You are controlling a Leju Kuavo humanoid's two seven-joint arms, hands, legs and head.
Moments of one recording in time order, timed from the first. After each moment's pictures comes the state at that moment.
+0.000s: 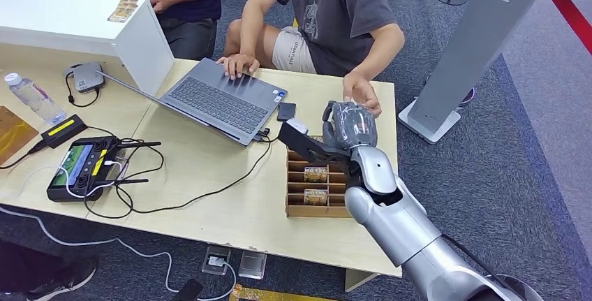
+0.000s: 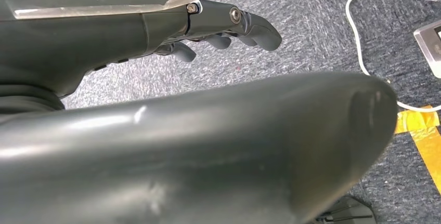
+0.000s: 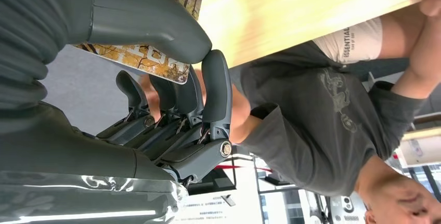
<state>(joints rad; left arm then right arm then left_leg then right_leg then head) -0.13 0.05 -1.22 -0.24 0.79 0.46 0.03 -0.74 0.08 0.78 -1.01 0.94 -0.16 0.28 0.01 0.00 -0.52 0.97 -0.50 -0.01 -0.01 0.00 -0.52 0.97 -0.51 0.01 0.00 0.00</state>
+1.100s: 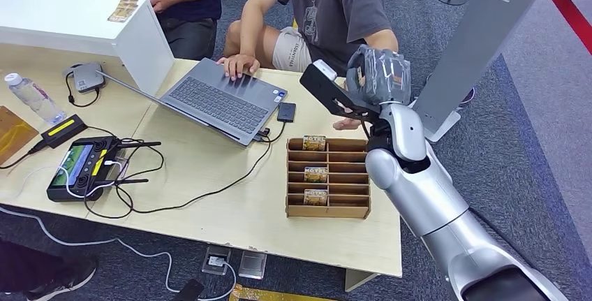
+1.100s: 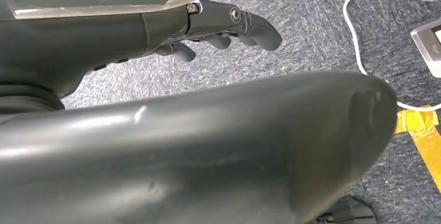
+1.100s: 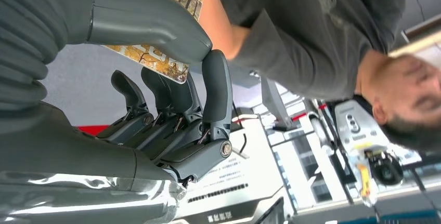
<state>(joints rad) -0.13 0.05 -1.22 -0.24 0.77 0.45 0.03 -0.88 0.04 0.69 -1.10 0.91 -0.22 0.32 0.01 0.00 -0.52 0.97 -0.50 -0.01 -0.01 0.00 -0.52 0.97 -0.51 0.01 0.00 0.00</state>
